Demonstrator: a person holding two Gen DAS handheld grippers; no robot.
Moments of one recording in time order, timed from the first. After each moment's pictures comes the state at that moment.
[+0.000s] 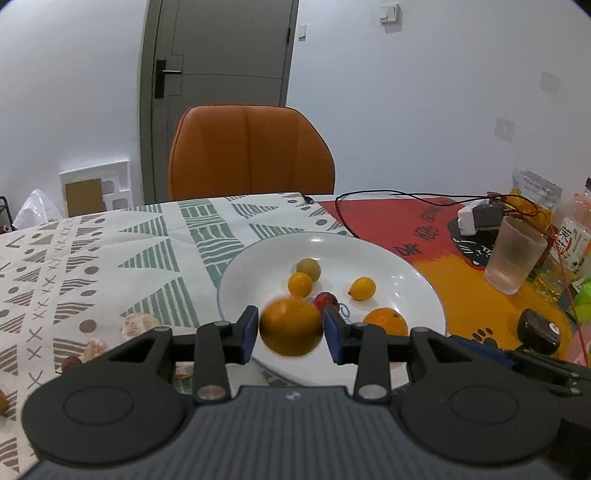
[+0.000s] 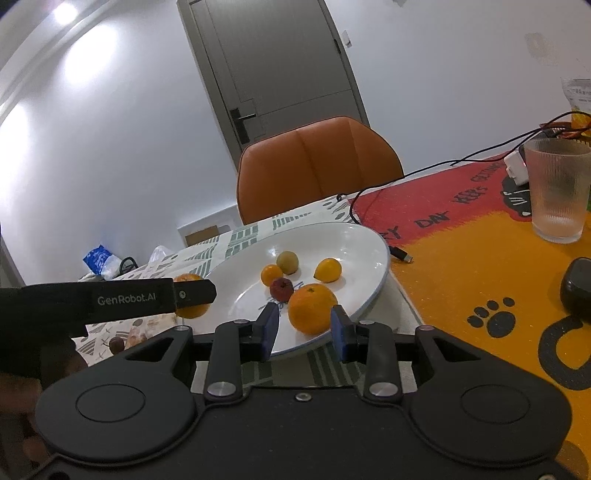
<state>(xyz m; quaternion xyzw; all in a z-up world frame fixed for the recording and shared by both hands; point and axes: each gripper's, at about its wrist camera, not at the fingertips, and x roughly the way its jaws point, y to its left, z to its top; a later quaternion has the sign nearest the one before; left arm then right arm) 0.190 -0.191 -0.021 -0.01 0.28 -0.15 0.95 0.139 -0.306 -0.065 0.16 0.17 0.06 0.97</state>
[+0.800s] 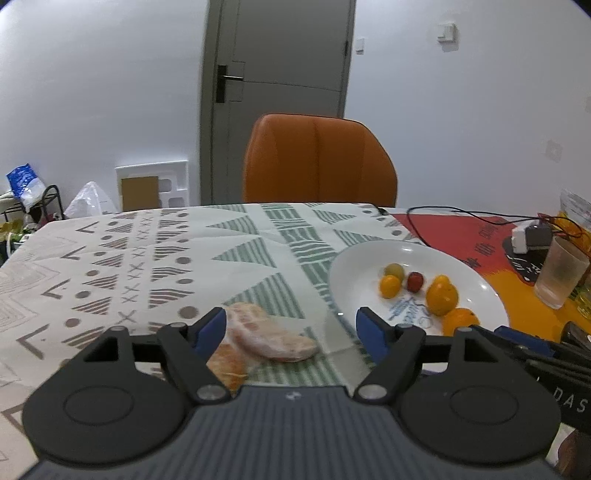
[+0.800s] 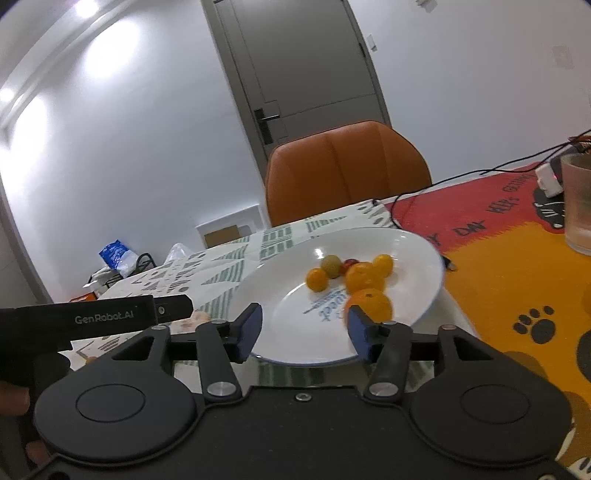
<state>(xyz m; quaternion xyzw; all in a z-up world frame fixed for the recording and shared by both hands) 0.173 -0.124 -0.015 -0.03 0.27 -0.06 0.96 0.141 -0.270 -0.055 0.14 0.16 0.09 0.97</state>
